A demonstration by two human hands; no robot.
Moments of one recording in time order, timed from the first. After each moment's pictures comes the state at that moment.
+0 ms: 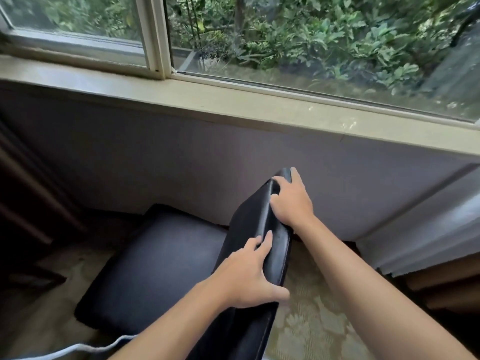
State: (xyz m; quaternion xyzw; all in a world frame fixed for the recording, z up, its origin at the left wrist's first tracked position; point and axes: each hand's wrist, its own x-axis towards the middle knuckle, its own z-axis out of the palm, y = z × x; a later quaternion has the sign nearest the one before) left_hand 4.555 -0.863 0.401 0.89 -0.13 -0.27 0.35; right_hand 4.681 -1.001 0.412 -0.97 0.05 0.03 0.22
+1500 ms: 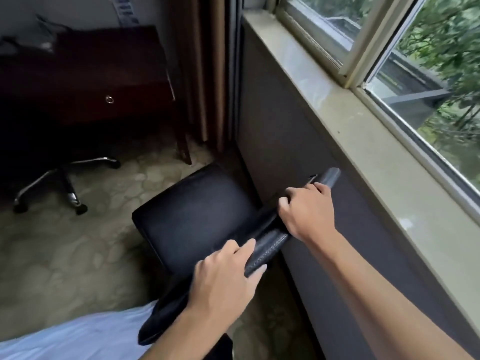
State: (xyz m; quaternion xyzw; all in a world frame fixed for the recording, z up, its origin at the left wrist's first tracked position) left_hand 4.670 -1.021 0.398 0.86 0.48 0.13 0.10; right_hand 4.875 -0.980 0.401 -0.80 -0.60 -0.01 0.03
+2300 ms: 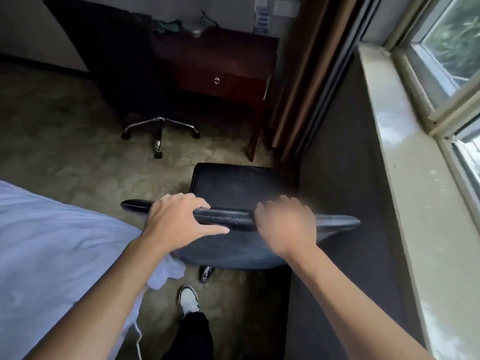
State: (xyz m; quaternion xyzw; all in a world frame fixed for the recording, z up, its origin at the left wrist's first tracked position) left_hand 4.627 -1.075 0.401 0.68 0.73 0.10 0.08; right_hand 4.847 -1.038 0.399 -0.60 -0.80 -0.02 0.07
